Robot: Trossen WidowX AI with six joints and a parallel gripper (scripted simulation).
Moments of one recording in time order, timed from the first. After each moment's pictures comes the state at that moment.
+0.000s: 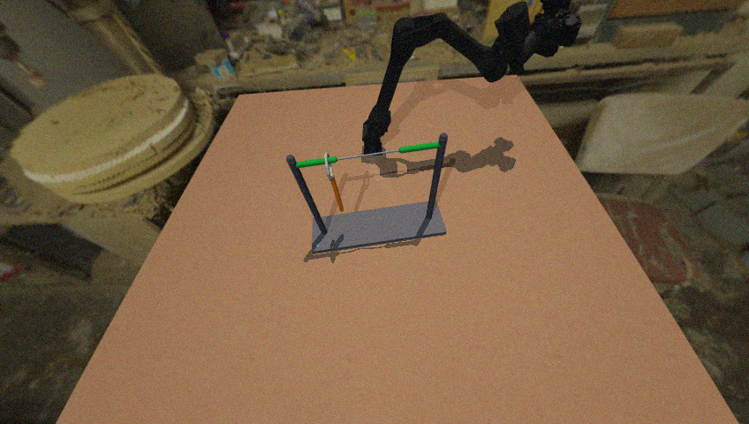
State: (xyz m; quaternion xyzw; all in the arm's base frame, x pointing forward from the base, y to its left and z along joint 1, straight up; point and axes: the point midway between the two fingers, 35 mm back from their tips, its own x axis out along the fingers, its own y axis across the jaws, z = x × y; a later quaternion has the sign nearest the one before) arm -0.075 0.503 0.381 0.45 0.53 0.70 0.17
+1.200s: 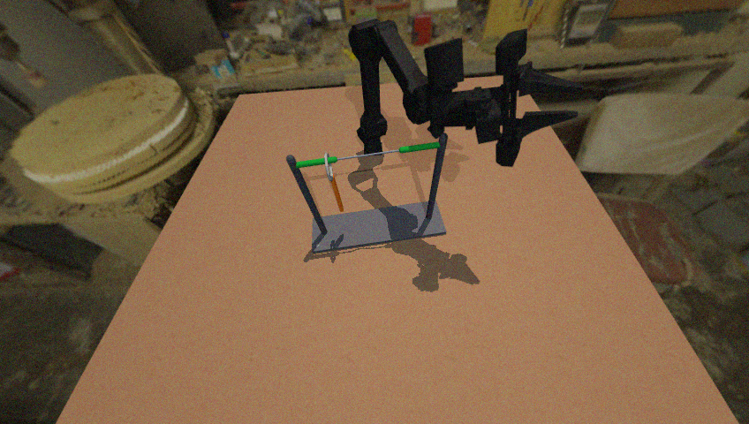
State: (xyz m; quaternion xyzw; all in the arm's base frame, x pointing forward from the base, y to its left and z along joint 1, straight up) arm 0.369 0.280 0.404 0.63 0.21 0.47 0.58
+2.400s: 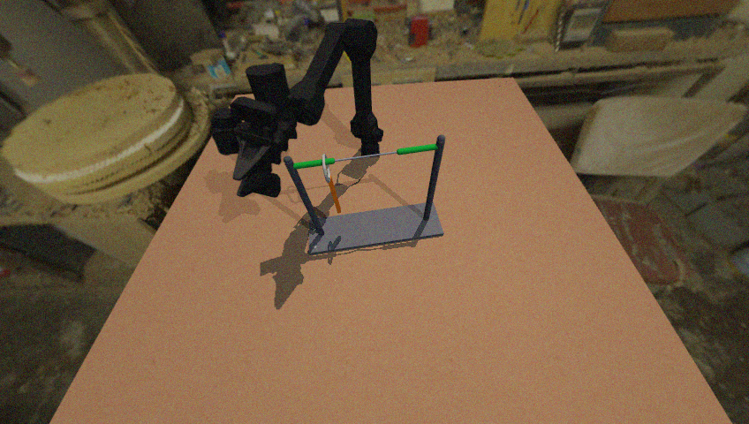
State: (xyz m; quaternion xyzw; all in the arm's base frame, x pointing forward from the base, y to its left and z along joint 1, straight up) arm 0.416 -0.168 0.343 0.58 -0.08 0.00 0.81
